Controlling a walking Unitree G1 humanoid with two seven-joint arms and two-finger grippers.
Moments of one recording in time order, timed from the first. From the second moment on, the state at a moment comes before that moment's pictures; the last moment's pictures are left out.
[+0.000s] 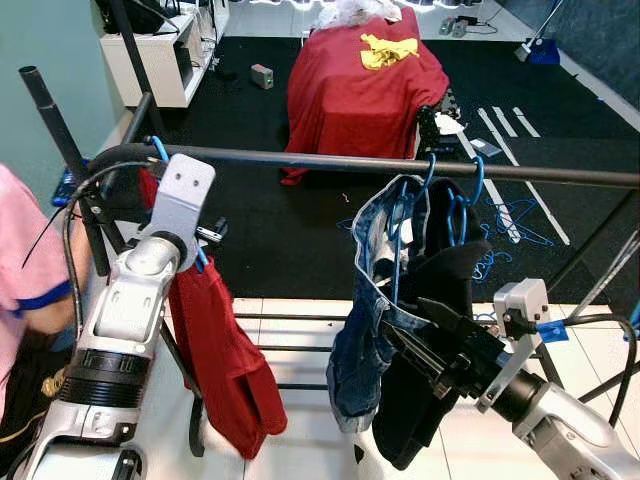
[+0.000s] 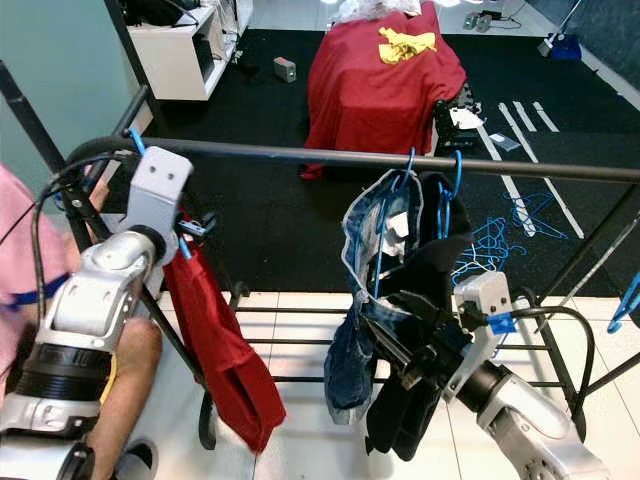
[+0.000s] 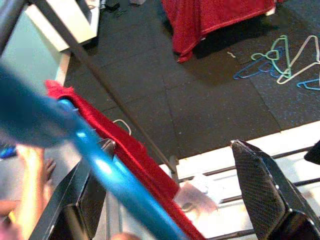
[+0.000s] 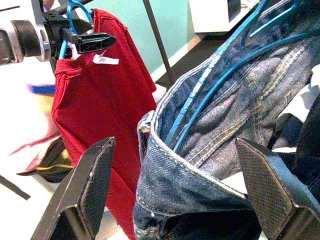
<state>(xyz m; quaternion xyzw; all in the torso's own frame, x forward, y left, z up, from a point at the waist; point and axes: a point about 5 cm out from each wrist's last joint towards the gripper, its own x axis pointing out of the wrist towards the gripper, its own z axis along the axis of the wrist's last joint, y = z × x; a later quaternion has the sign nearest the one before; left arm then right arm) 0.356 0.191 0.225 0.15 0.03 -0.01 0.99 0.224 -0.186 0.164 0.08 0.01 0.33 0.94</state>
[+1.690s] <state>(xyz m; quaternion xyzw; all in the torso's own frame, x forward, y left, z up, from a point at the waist) 0.355 0.196 0.235 0.12 0.04 -0.05 0.99 0.225 -0.185 0.162 0.08 0.01 0.33 0.94</state>
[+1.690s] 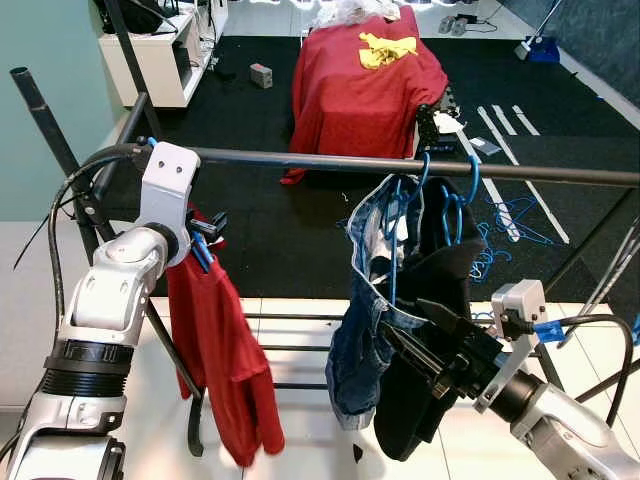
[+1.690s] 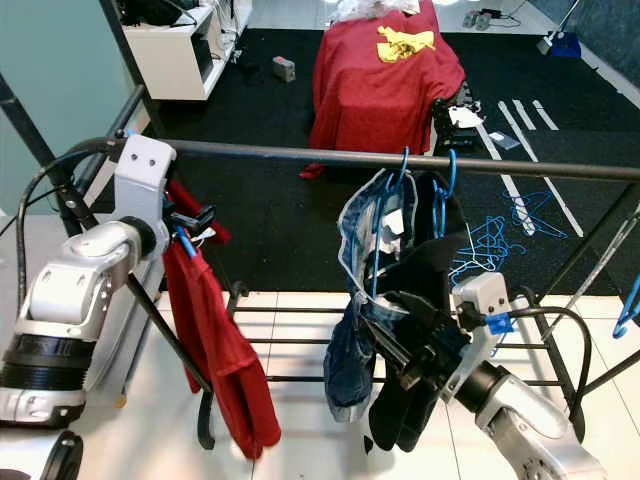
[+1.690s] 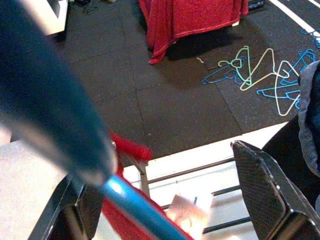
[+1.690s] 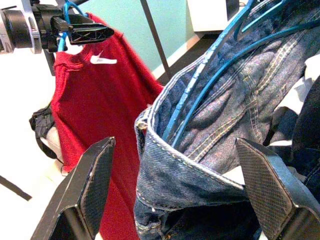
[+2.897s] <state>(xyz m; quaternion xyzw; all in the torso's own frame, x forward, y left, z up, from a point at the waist) 0.343 0.243 0.206 0.16 0.18 -0.04 0.97 0.226 -0.185 0.161 0.08 0.01 0.33 0.94</state>
